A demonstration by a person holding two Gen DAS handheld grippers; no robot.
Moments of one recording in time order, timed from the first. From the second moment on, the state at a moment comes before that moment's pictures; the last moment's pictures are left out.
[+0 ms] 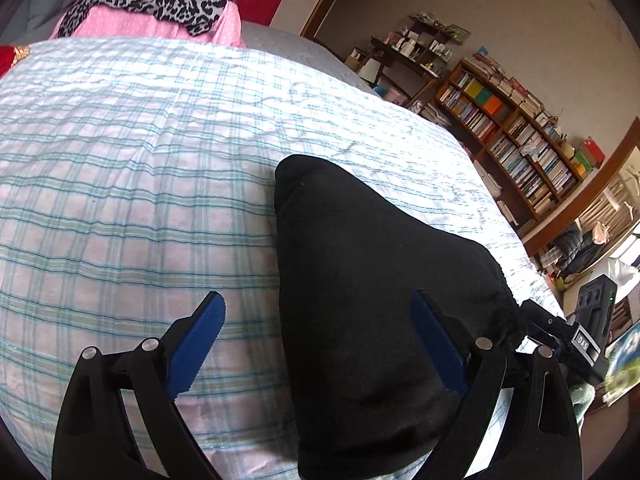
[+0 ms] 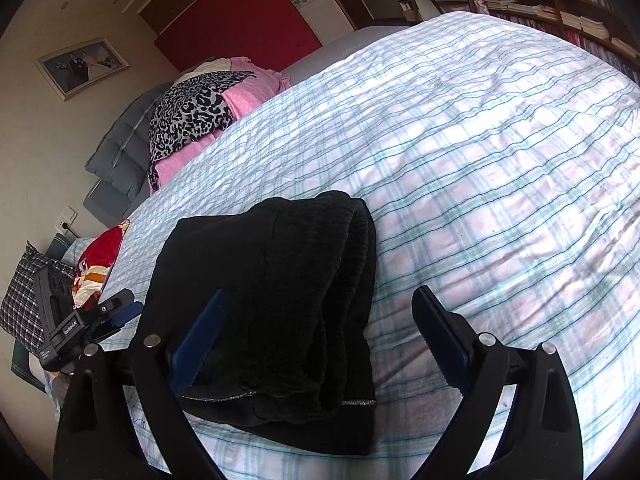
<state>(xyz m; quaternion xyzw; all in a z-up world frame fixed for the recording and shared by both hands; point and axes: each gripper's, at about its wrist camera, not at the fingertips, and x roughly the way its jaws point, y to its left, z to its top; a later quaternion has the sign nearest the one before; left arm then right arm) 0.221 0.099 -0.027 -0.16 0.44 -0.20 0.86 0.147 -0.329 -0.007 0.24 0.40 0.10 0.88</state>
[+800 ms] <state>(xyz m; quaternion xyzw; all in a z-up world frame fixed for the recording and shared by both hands) 0.226 0.100 -0.064 -0.24 0.46 -0.28 0.81 0.167 -0.311 -0.053 0.30 0.42 0.22 0.83</state>
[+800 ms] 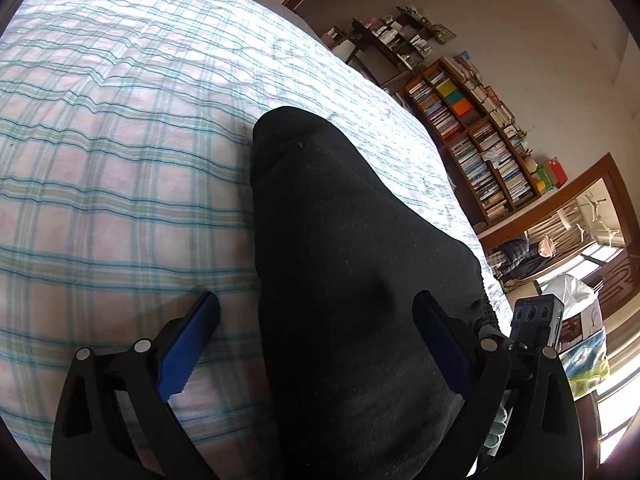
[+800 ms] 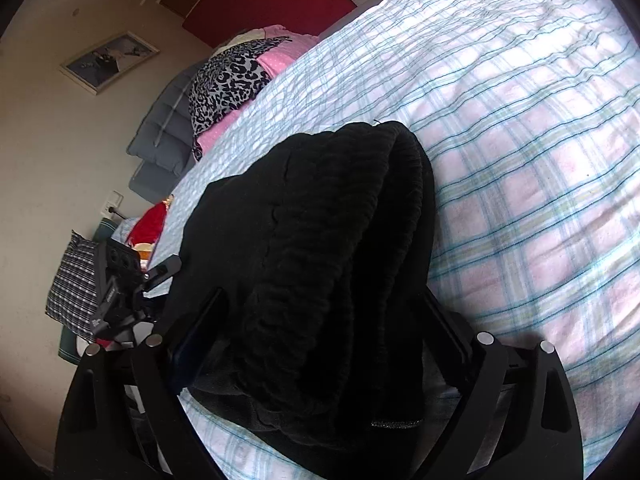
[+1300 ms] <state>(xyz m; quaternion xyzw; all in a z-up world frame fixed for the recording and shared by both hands) 0.224 0.095 -0.063 -0.23 0.49 -0.33 0.78 0.170 -0.318 -0.055 0.30 0.43 0.19 0.83</state>
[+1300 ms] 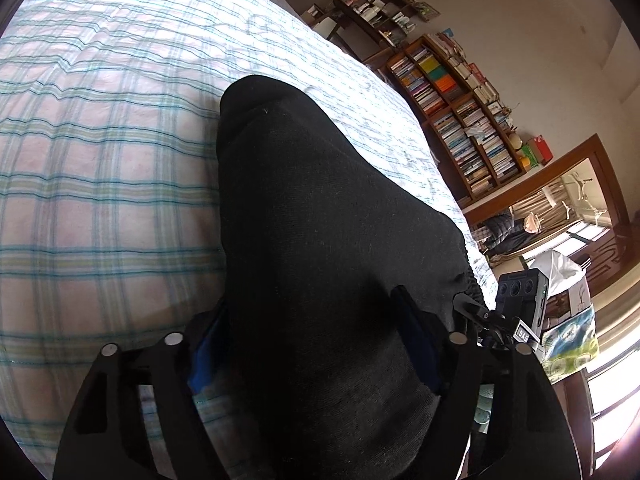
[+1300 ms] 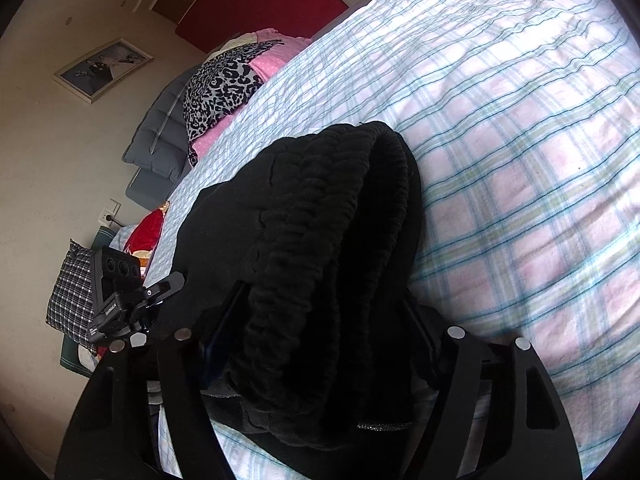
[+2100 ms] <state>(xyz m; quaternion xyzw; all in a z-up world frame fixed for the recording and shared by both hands) 0.180 0.128 0.002 -0.19 0.41 -0.29 0.84 0.155 -0.267 0.003 0.24 0.37 0.23 0.87</state>
